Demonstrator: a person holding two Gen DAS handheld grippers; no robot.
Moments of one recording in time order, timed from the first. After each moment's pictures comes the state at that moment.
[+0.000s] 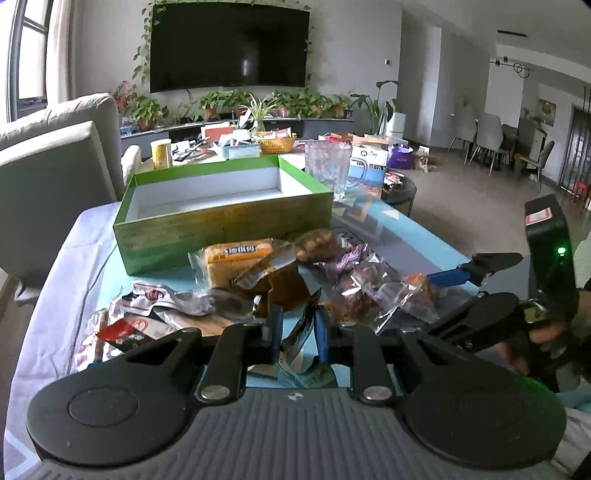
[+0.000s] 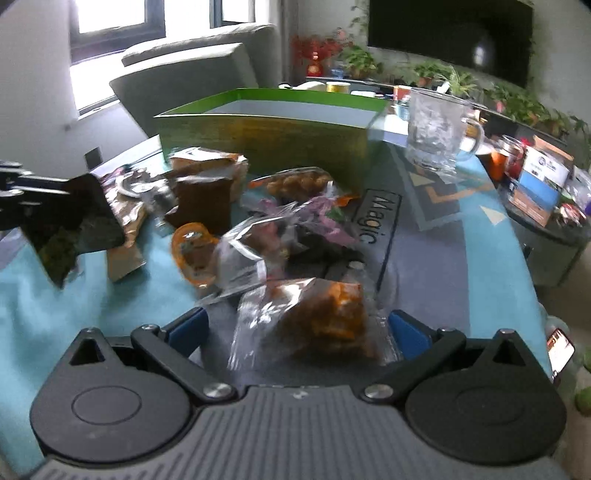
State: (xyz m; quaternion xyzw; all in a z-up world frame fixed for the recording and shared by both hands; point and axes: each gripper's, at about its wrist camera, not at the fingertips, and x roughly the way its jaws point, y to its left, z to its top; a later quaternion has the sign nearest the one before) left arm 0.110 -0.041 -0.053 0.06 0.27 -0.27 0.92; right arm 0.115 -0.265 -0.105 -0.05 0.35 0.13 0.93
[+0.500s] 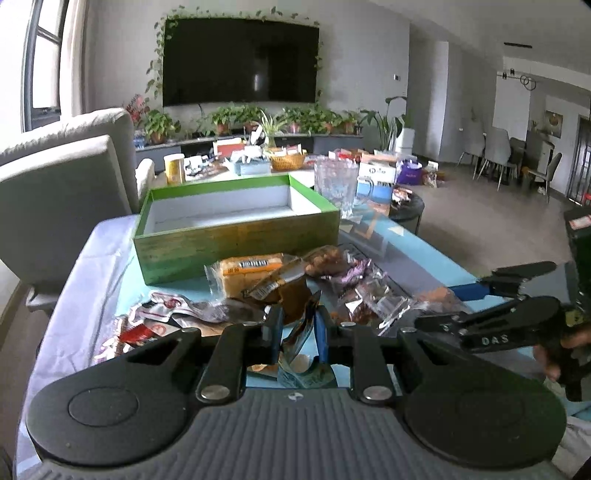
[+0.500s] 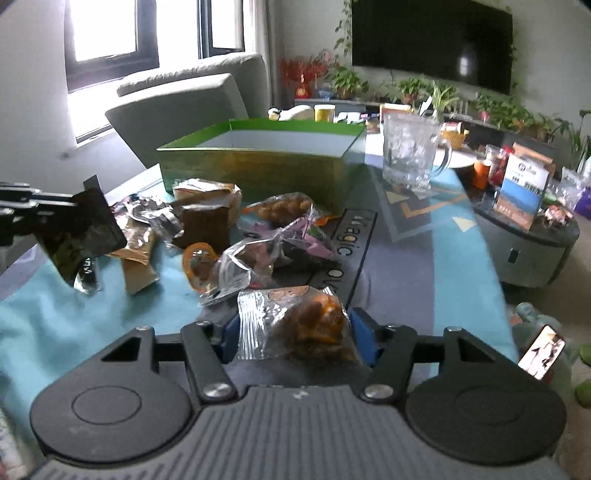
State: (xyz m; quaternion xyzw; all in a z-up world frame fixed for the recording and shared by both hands) left arm 0.091 -0.030 -0.040 0.05 0.24 -0.26 0.93; right arm 0.081 -0.277 -0.082 -0.03 0.31 0.12 0.94
